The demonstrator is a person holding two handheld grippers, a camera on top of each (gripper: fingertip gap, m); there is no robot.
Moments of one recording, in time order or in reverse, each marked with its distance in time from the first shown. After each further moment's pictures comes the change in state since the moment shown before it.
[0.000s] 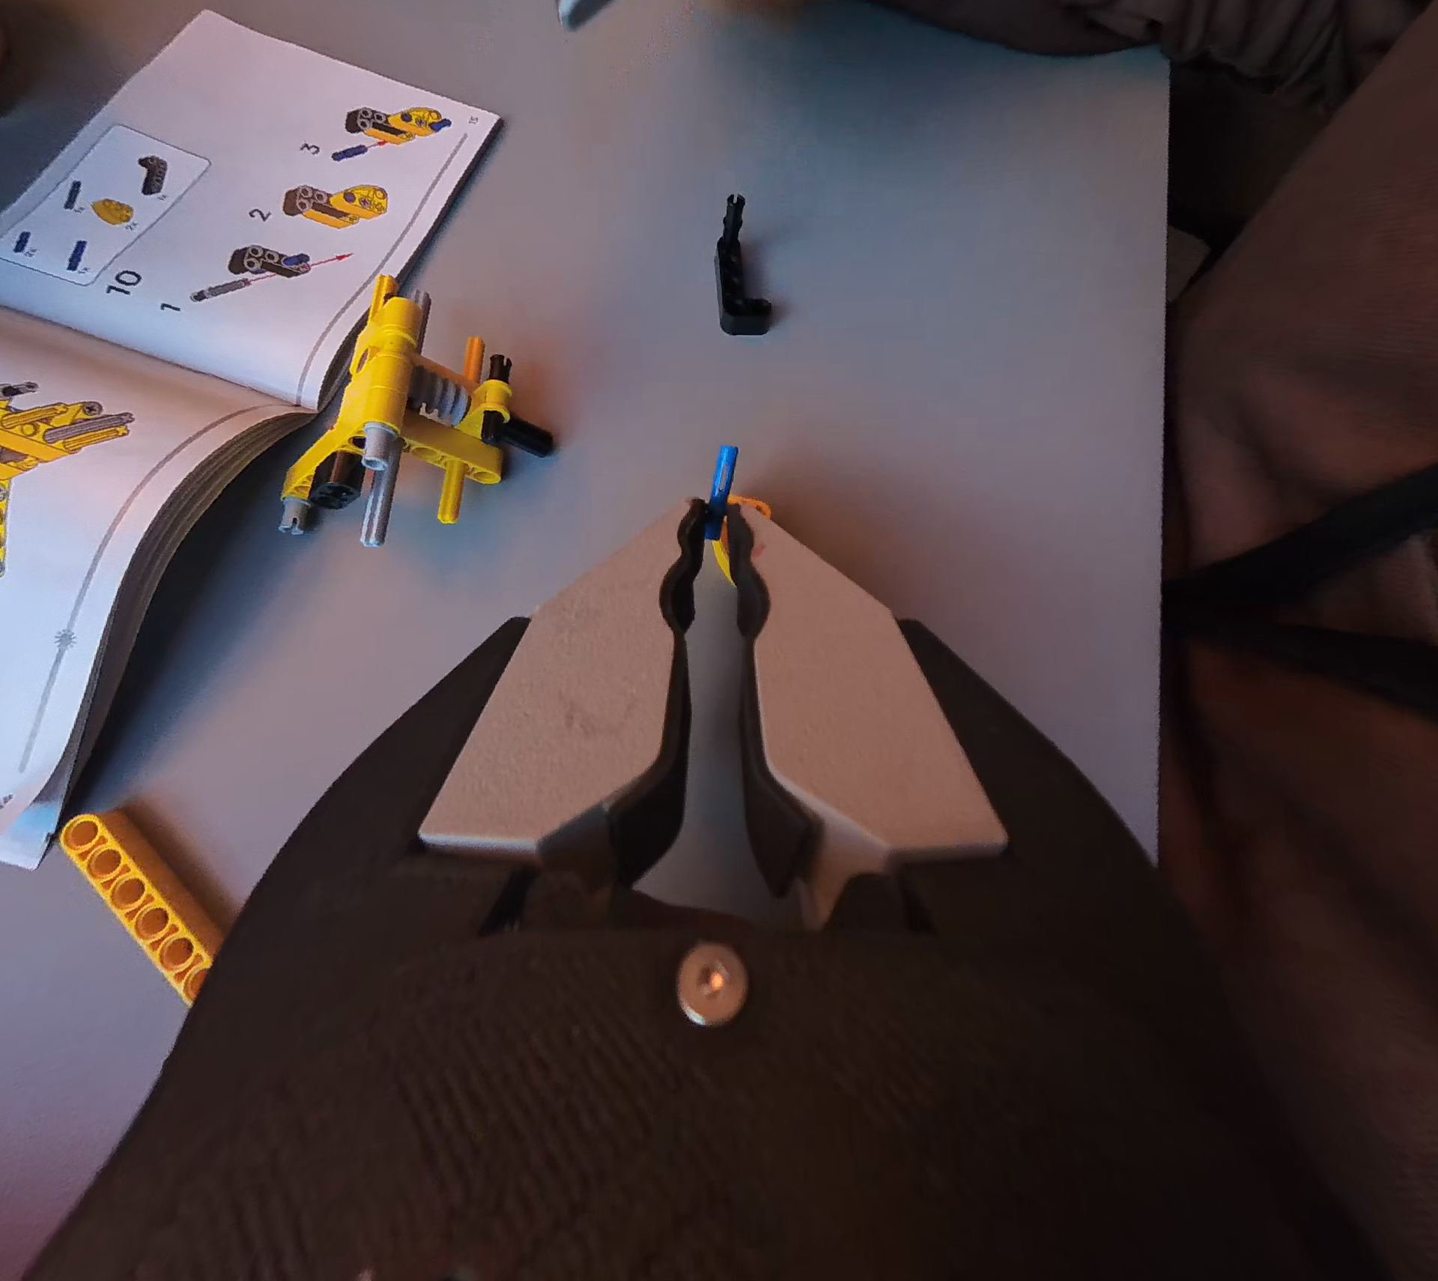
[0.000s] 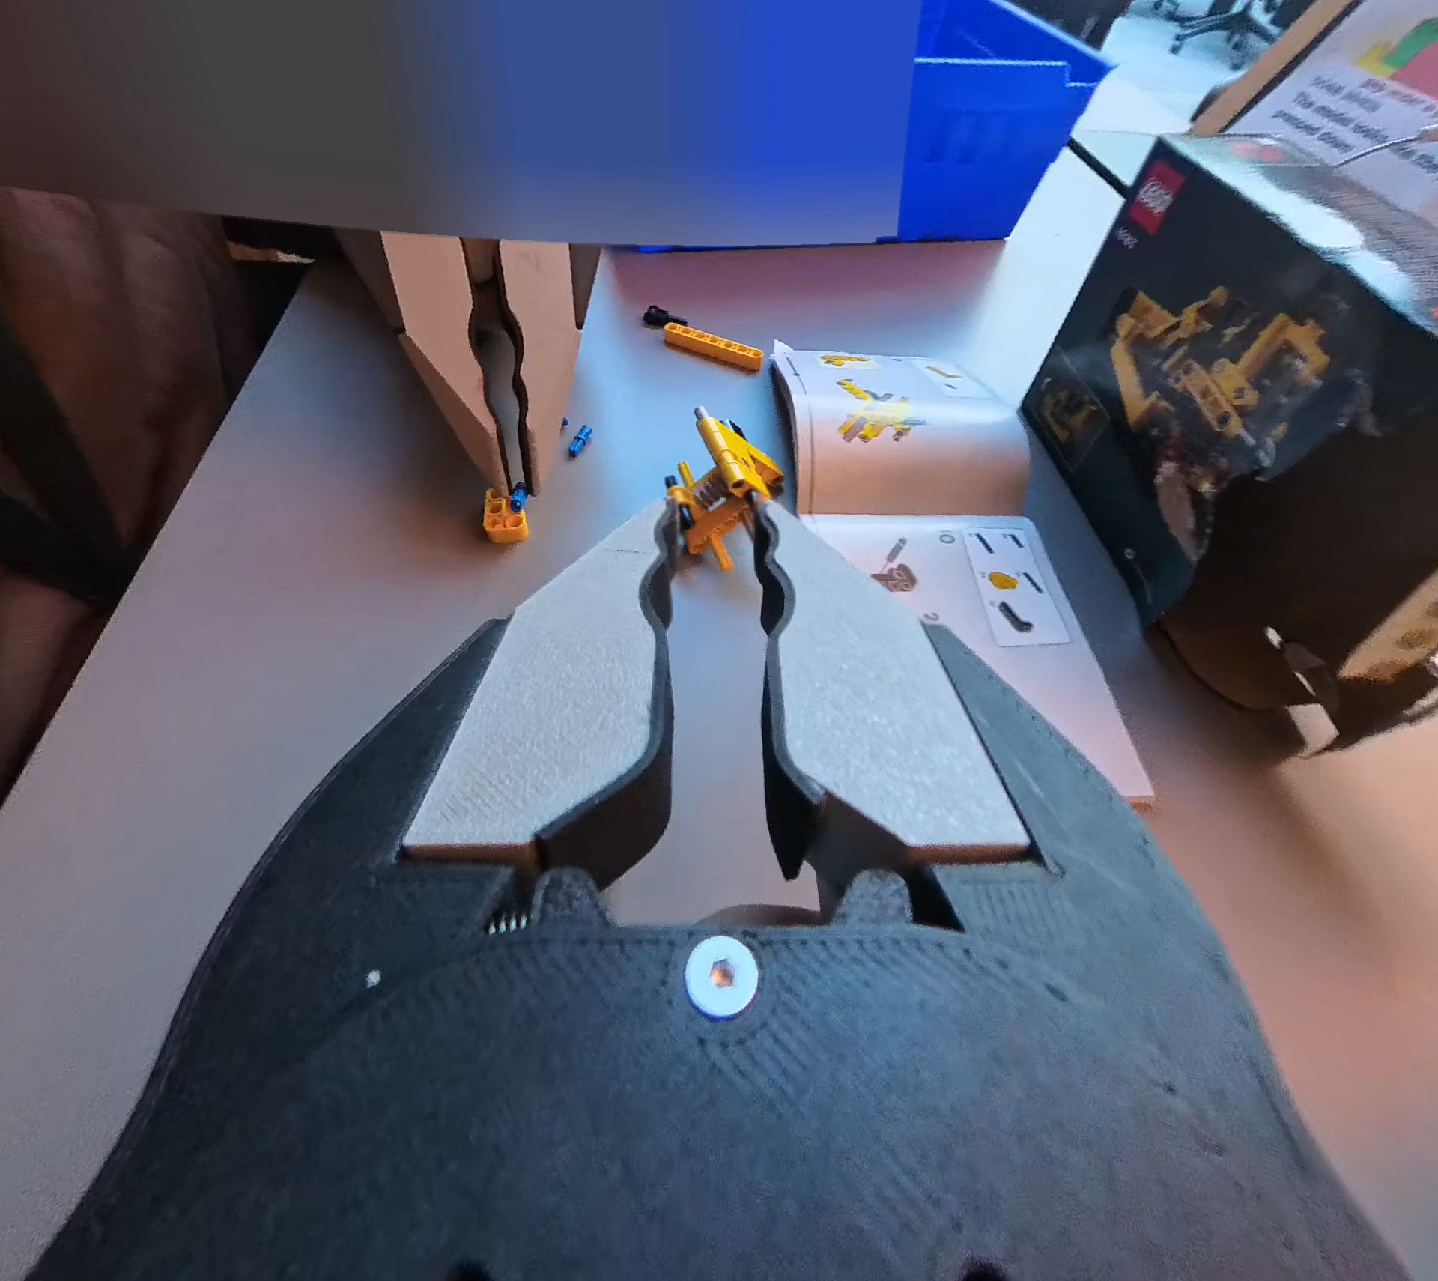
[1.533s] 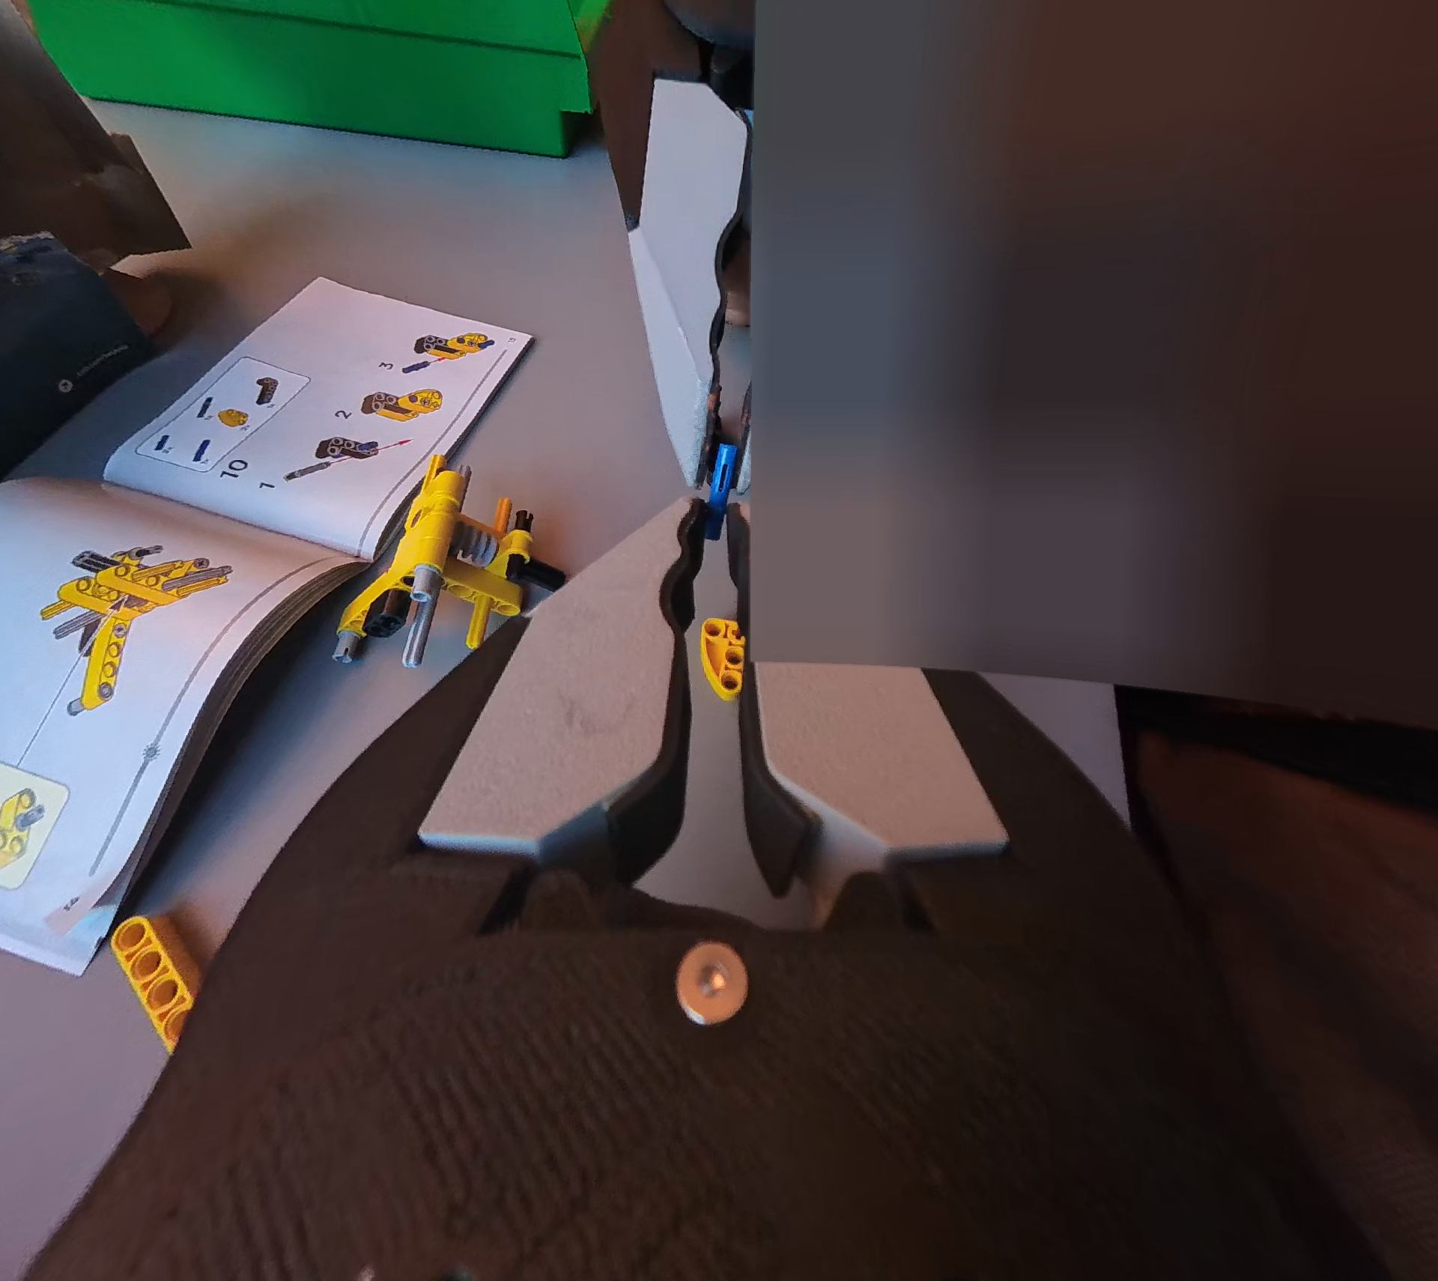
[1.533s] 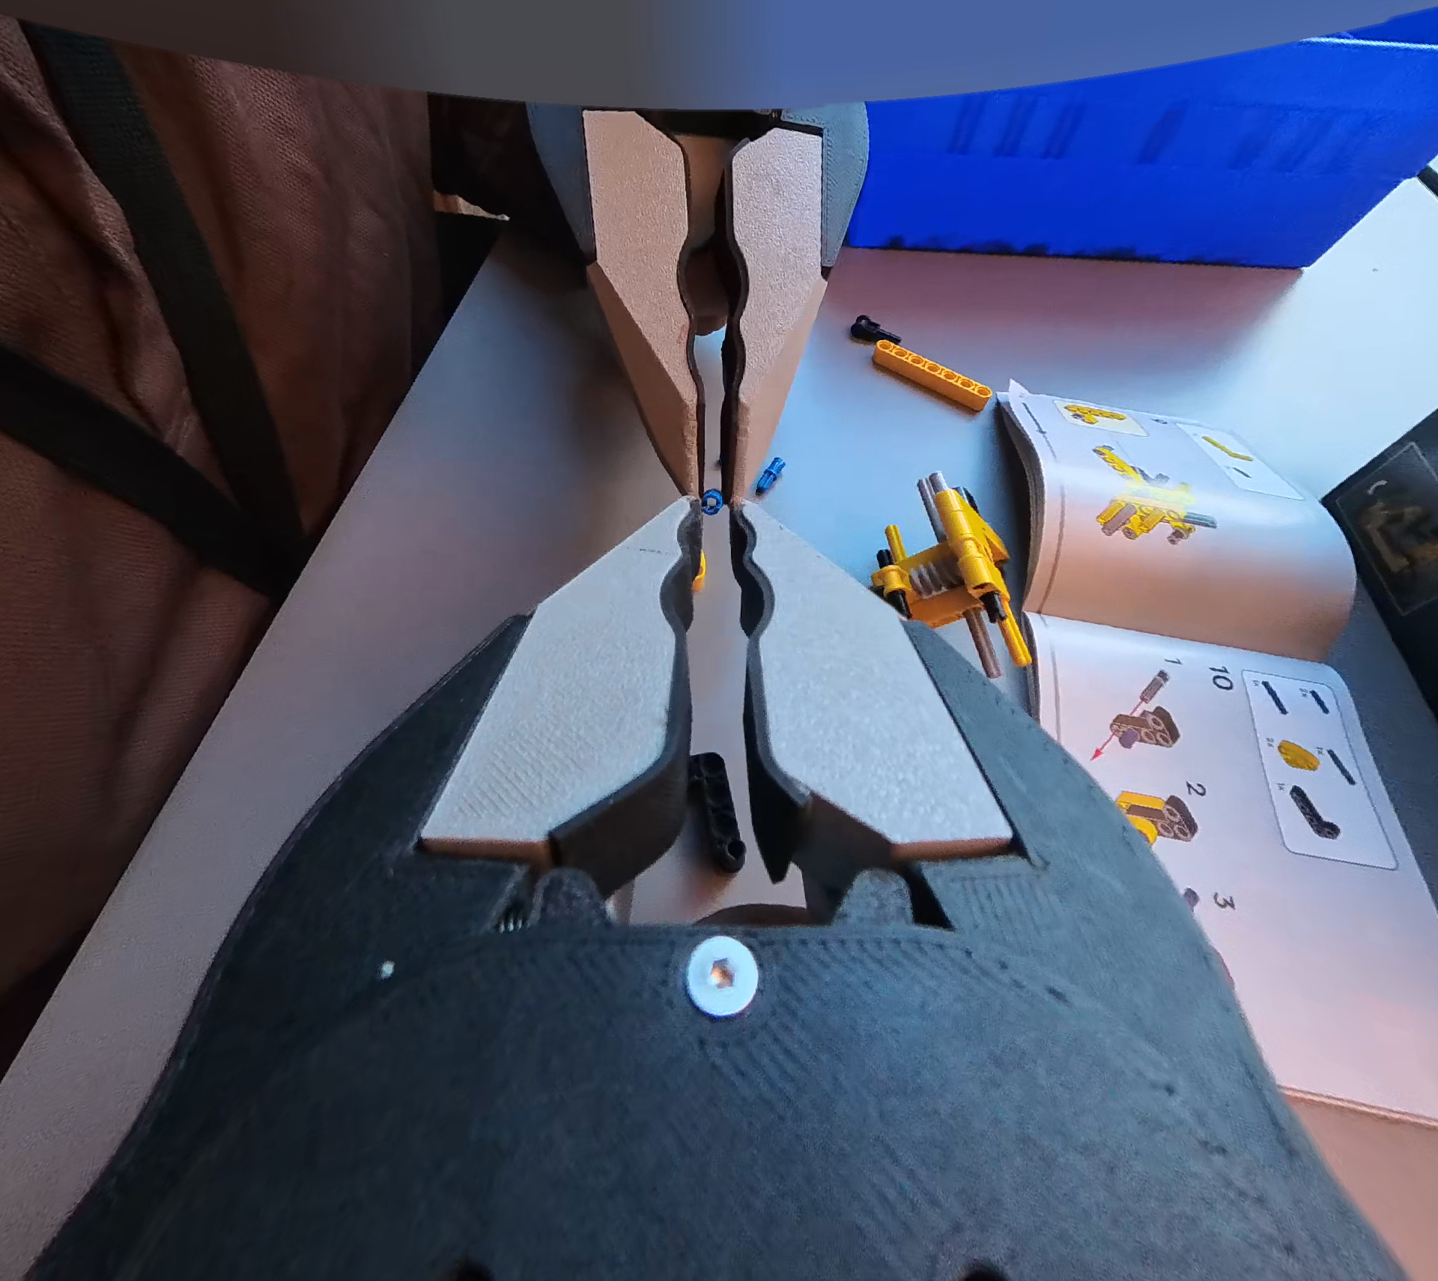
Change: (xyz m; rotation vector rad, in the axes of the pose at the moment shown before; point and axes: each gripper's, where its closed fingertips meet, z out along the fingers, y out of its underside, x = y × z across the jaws) left arm 0.007 -0.040 -0.014 0.238 -0.004 0.045; right arm -0.069 0.000 0.041 -0.057 -0.221 -0.063
